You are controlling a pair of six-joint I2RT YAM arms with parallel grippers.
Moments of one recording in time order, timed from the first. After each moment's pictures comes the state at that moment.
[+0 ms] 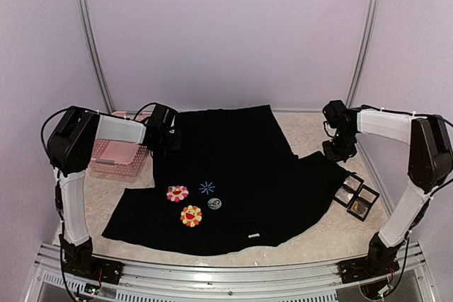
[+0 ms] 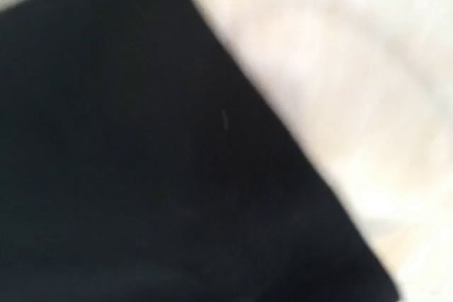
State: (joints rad) left arm -0.42 2.11 1.35 -0.06 -0.18 -0.26; right arm 0.24 1.72 1.16 -0.73 0.30 0.14
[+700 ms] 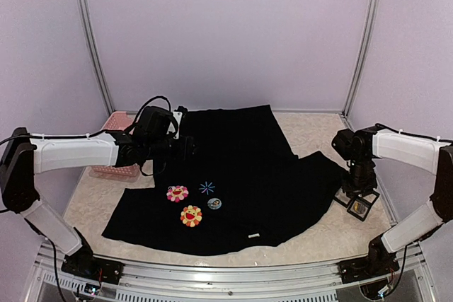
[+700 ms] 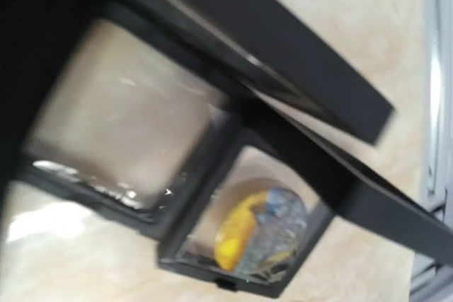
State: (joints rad) left arm -0.69 1.56 1.01 -0.06 -0.12 -0.31; right arm 0.31 1.41 0.92 -1.10 0.35 0.49
